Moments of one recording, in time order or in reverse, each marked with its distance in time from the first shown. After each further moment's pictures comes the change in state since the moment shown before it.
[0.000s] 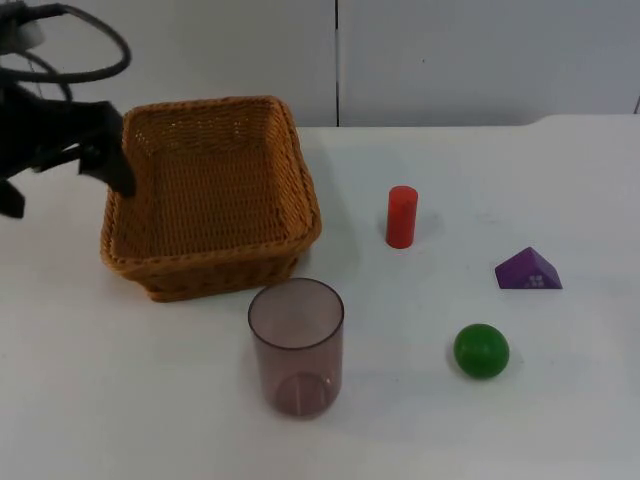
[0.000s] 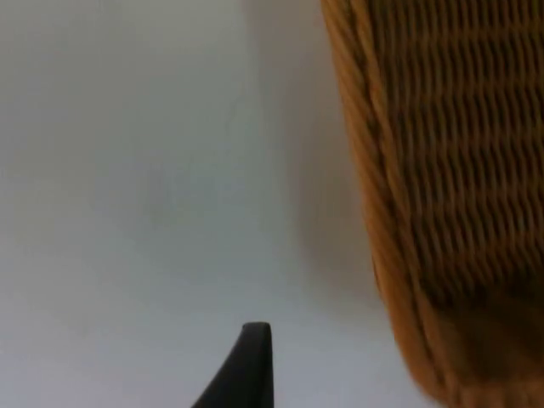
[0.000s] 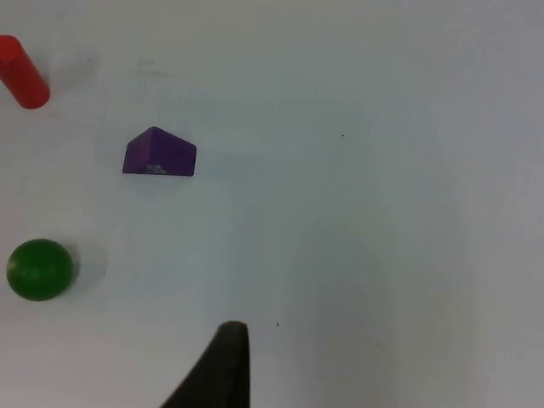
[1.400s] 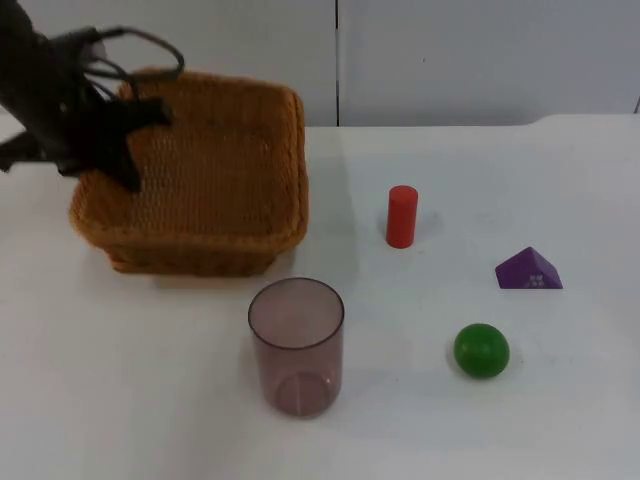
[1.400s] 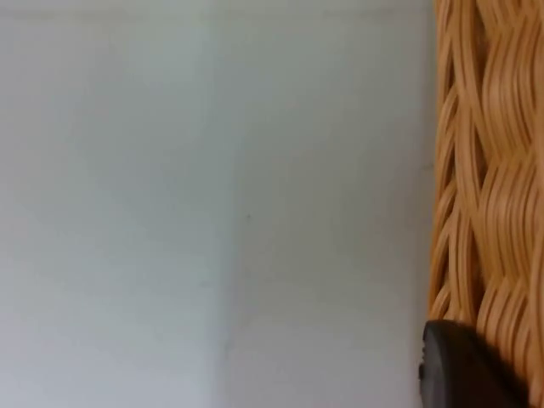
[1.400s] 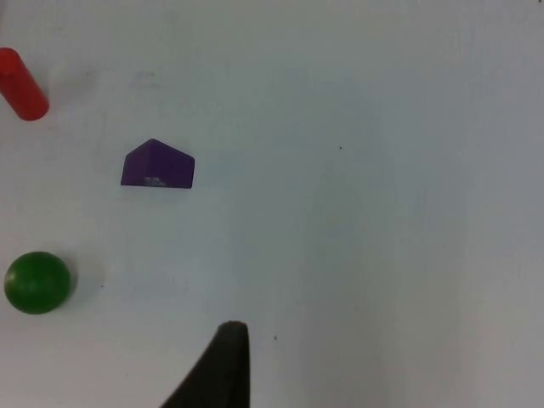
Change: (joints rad) right arm 0.000 0.002 0.000 -0.008 -0.022 0.000; left arm 0.008 0.369 -0.451 0.015 0.129 -0.093
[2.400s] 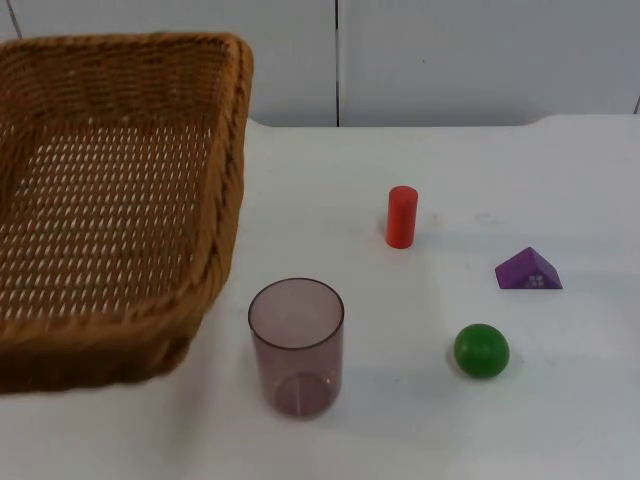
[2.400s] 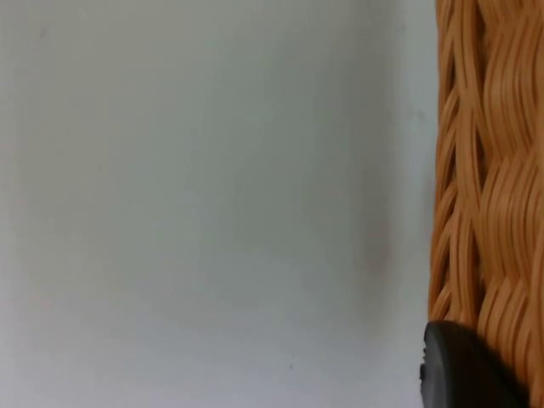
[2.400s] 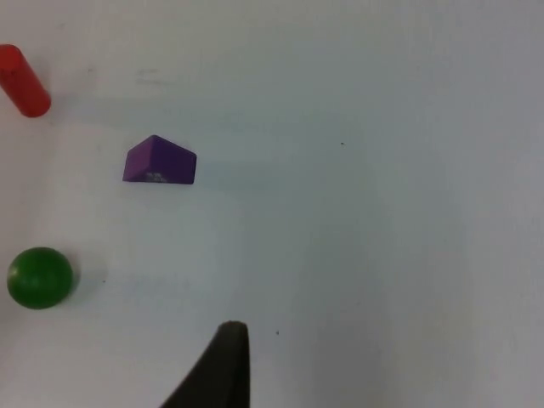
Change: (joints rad) right arm 0.000 0.000 0.000 0.006 0.006 0.000; left arm 0.234 -0.857 0.743 -0.239 0.269 0.284
